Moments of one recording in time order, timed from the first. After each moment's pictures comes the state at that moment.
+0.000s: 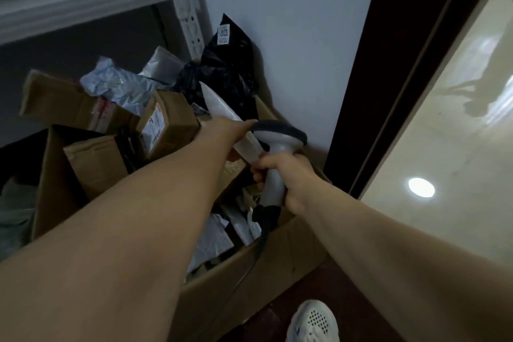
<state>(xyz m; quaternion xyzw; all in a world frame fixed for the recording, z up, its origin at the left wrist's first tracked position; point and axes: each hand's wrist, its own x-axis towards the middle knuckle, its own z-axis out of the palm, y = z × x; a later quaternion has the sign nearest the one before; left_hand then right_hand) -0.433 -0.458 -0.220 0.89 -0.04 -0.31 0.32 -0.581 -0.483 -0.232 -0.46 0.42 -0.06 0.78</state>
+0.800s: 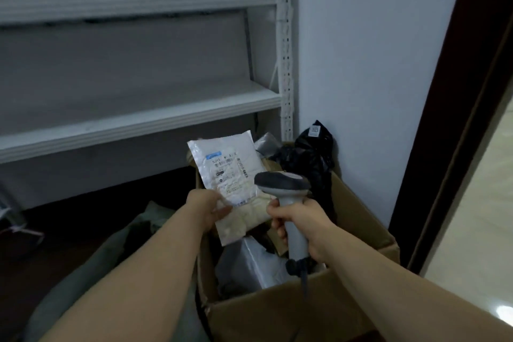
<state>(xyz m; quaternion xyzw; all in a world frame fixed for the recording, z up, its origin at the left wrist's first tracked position) -0.475 -0.170 -0.097 0.68 0.12 -0.19 0.70 -0.613 -0.304 -0.098 -0.61 0.24 -0.03 0.76</state>
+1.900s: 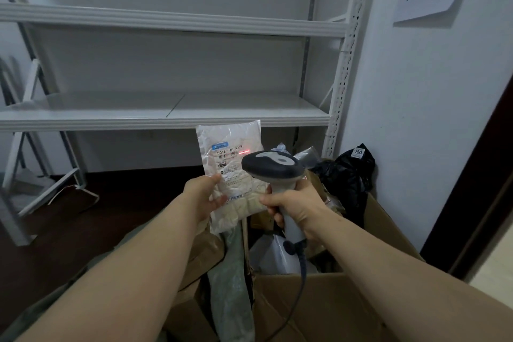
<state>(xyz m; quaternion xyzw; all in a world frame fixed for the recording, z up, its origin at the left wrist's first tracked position) -0.497 -0.029 -0.066 0.59 0.15 -0.13 0.78 -0.621 -0.184 -0.038 -0.71 0.09 -0.03 0.70</state>
